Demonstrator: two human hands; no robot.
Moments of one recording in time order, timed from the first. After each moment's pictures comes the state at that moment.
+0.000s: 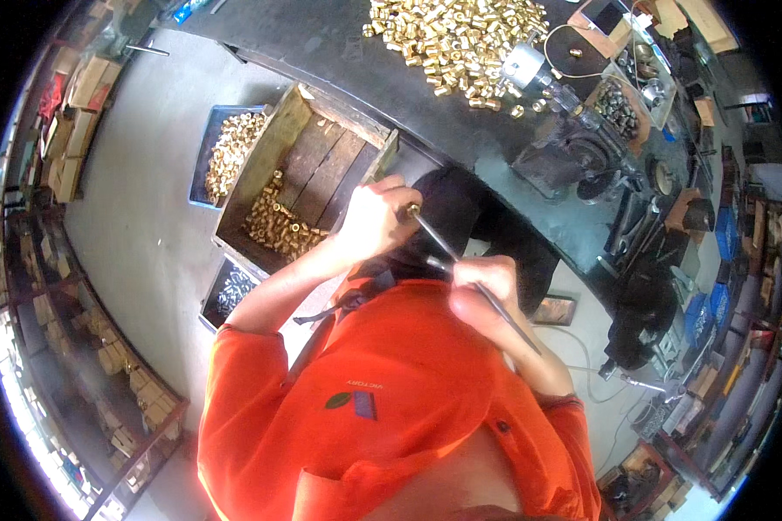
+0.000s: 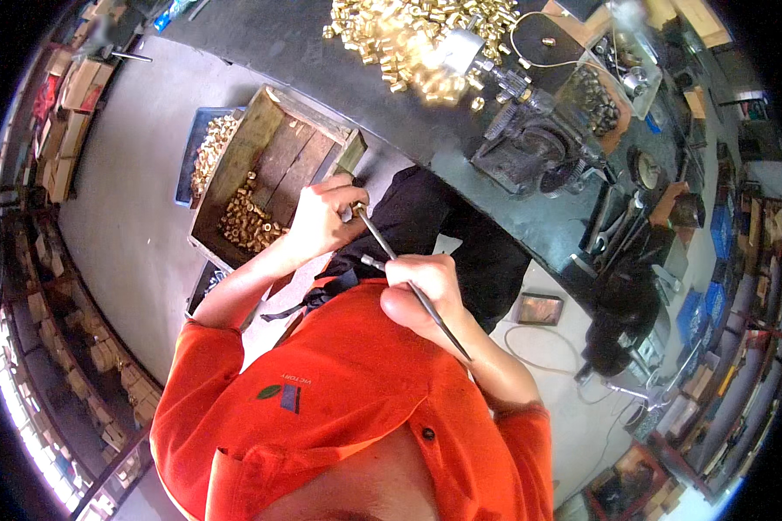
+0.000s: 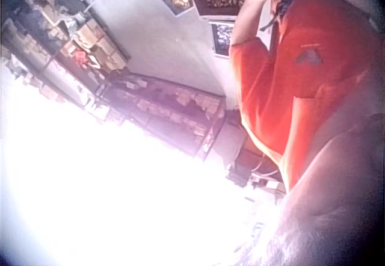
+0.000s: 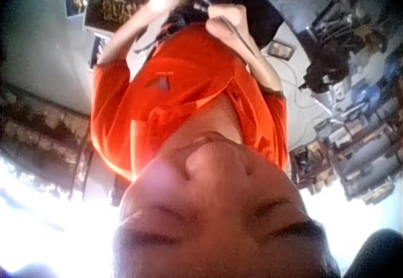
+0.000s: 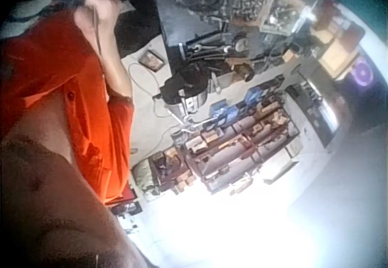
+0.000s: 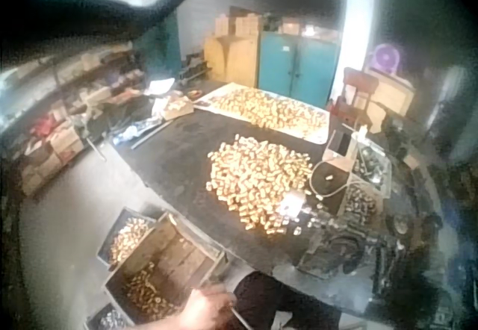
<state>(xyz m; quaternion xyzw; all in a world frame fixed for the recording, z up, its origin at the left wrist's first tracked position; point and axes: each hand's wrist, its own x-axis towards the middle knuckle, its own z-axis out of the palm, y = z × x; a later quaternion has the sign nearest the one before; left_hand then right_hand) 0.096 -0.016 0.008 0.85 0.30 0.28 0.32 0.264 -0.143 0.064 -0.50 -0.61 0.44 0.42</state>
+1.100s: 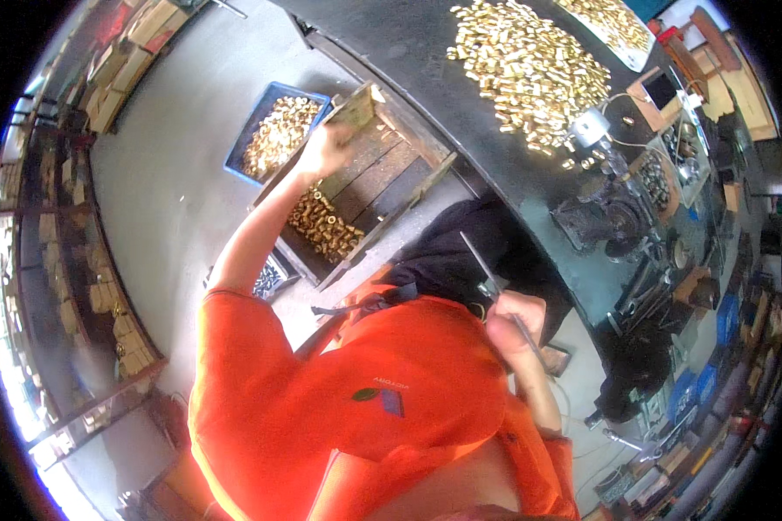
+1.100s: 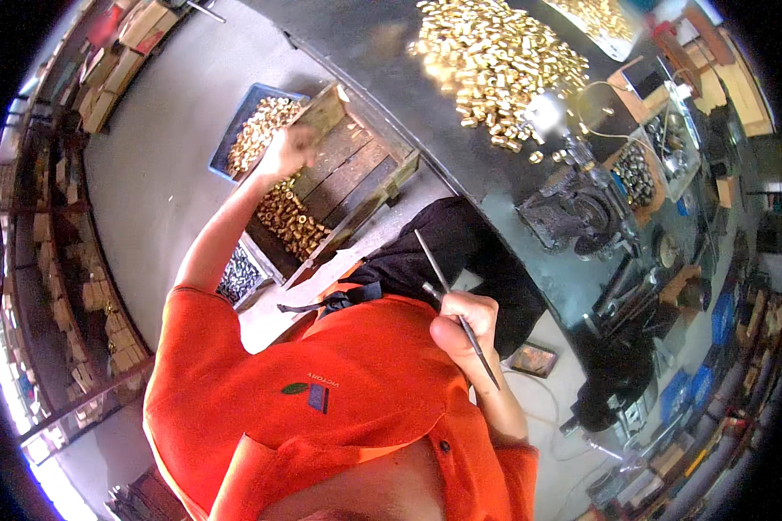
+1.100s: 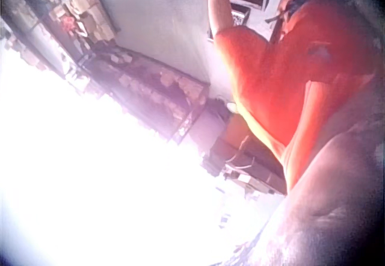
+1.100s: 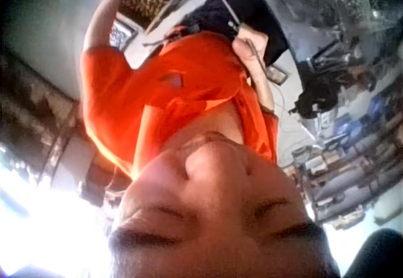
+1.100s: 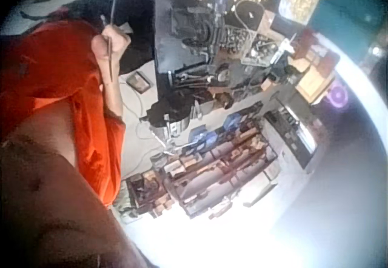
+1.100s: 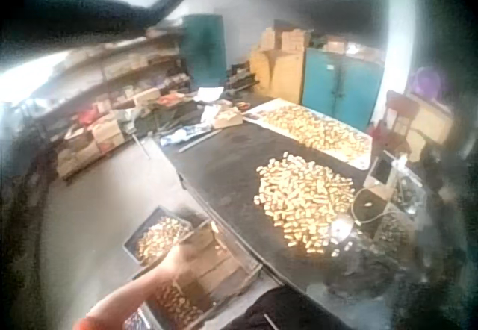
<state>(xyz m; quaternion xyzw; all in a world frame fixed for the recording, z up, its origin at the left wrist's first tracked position) -0.039 0.101 -0.040 0.72 0.56 0.19 0.37 0.273 -0.159 0.044 -0.52 -0.61 0.41 0.43</state>
